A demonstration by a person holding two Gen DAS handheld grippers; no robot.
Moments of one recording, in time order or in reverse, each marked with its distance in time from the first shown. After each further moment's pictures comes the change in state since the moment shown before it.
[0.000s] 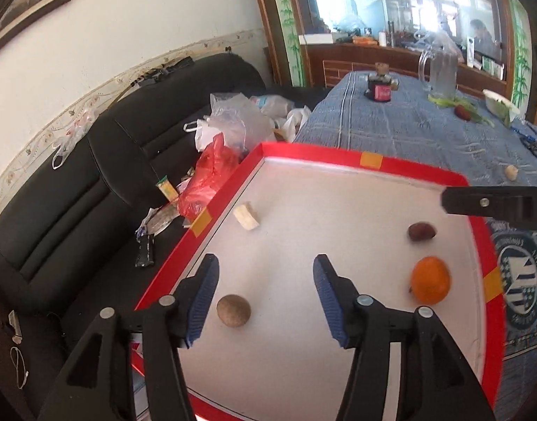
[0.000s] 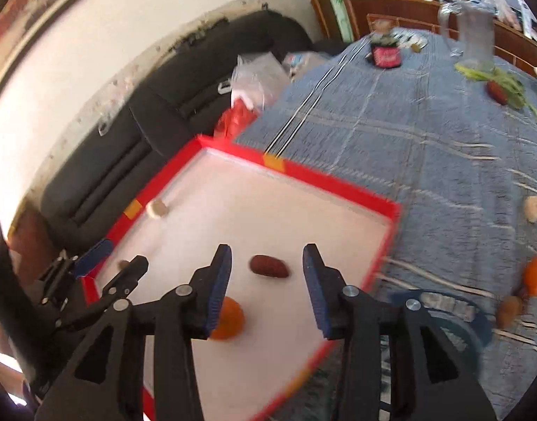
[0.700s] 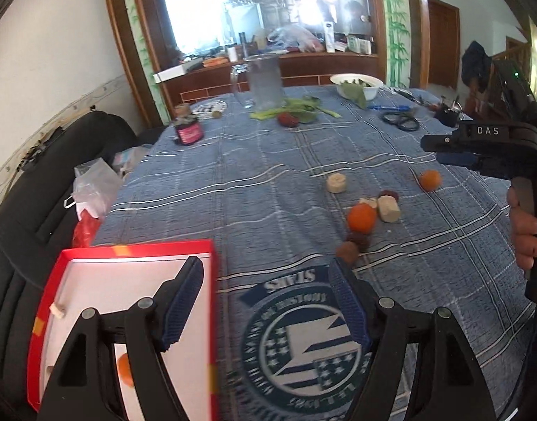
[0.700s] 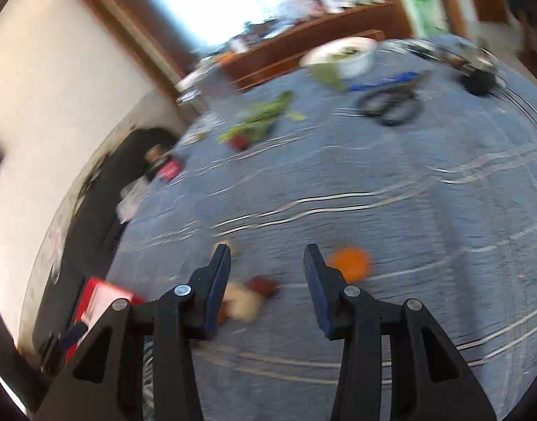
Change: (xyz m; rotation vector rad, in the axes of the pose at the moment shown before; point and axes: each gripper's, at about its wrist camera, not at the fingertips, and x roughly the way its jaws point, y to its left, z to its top) left arm -0.037 -0.204 0.041 0.307 -0.057 -0.361; right arm -0.170 -0.268 -0.046 0.493 -0.307 -0.229
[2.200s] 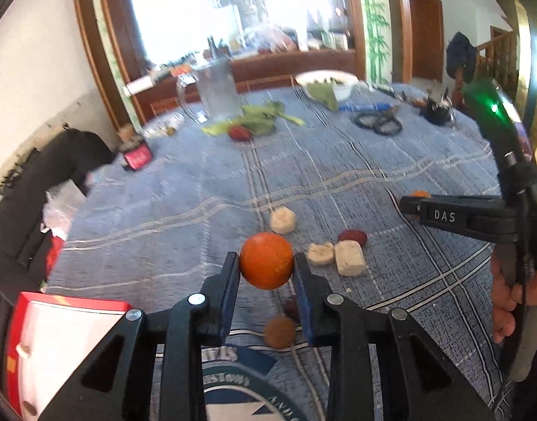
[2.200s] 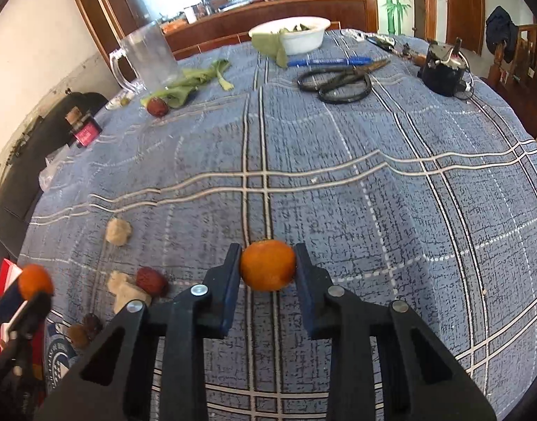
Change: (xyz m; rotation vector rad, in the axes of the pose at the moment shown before) left arm 0.039 -0.059 0.038 0.049 -0.033 -0.026; right arm 0.036 -0.009 -0.008 -0.120 0.057 -0.305
